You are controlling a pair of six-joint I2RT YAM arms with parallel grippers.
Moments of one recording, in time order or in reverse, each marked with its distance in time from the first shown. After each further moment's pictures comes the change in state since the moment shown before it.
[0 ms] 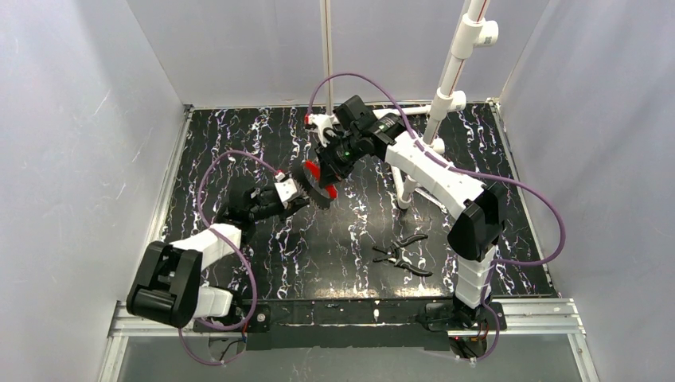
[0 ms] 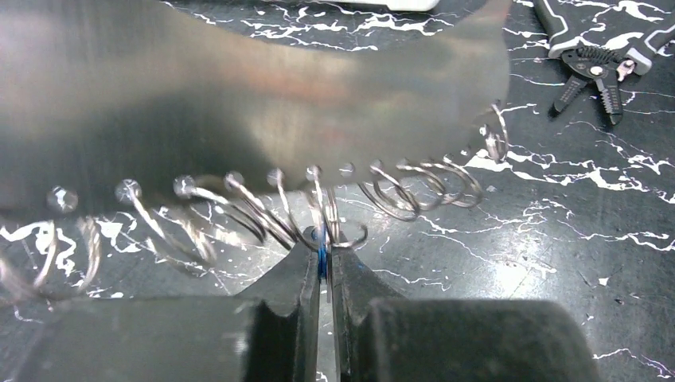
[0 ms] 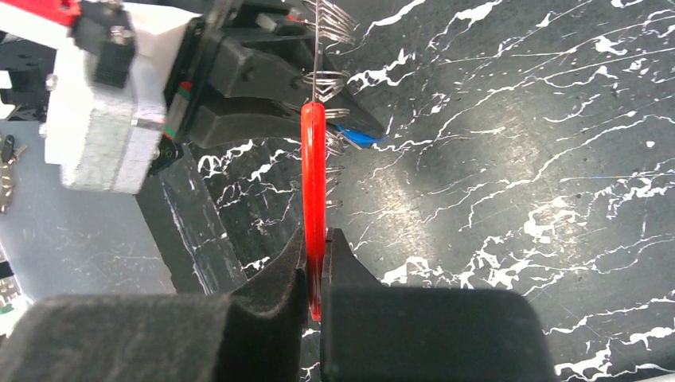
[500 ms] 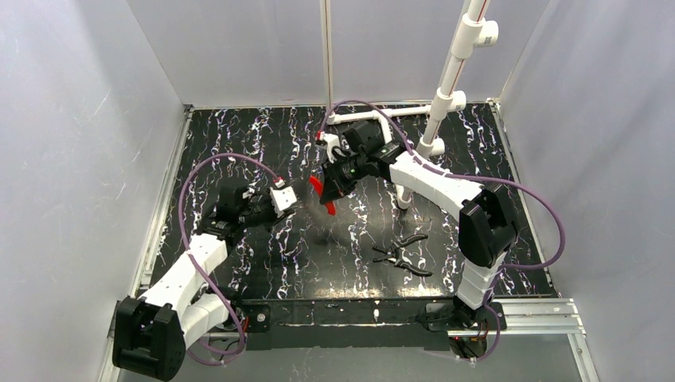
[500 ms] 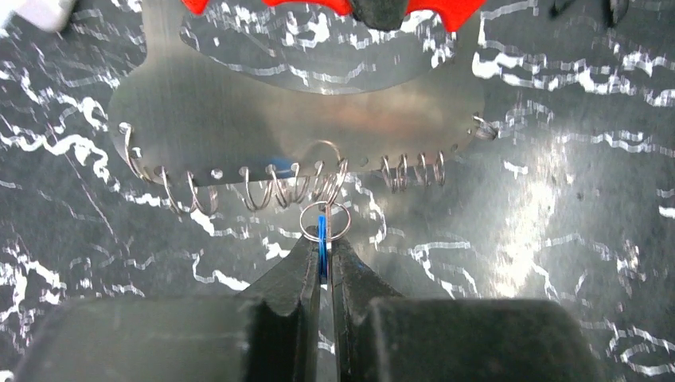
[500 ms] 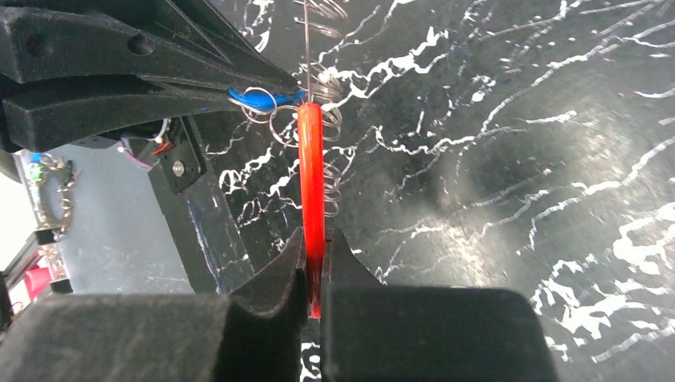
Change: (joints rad) left arm 0.014 -0.340 0.077 -0.627 -0.155 0.222; right arm -0.036 -0.083 -0.375 0.338 -0.089 0.146
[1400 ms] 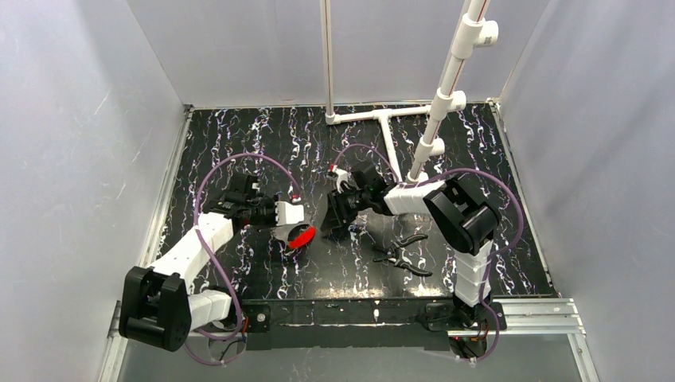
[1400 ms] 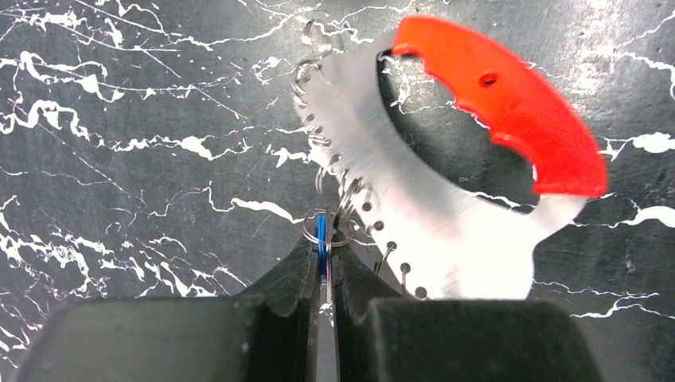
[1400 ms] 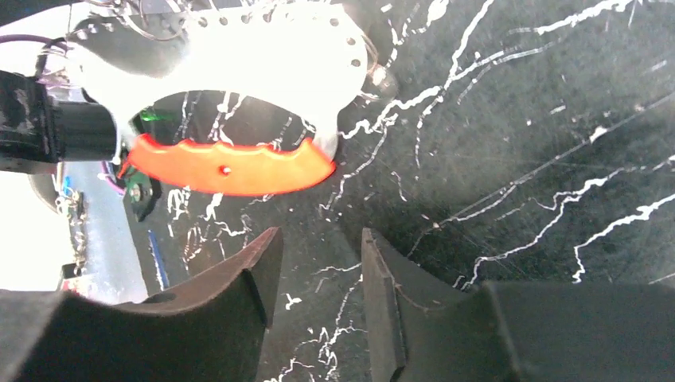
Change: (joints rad) left arm -0.011 0.174 0.164 -0.412 -0.230 0.553; right arm -0.015 0.131 -0.497 0.758 -0.126 0.270
